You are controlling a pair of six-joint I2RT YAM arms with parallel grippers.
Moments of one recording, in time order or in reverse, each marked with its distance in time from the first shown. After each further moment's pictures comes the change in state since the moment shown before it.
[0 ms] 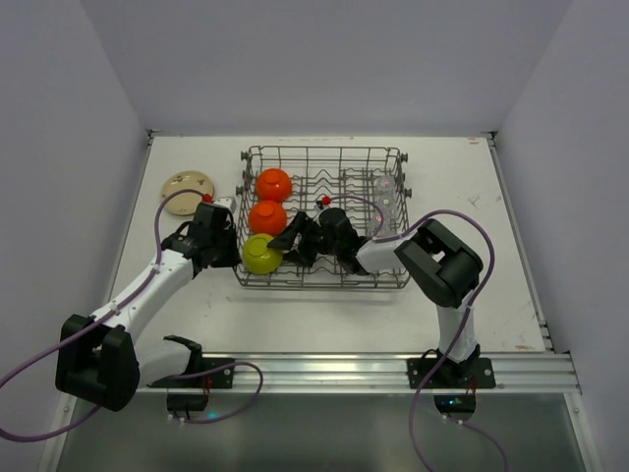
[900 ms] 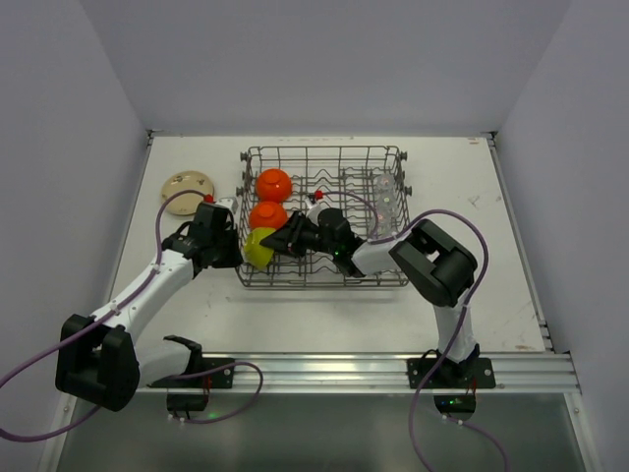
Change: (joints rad) left arm 0.000 0.000 0.000 0.000 0.029 0.000; right arm 0.021 0.028 0.008 0.218 -0.045 0.026
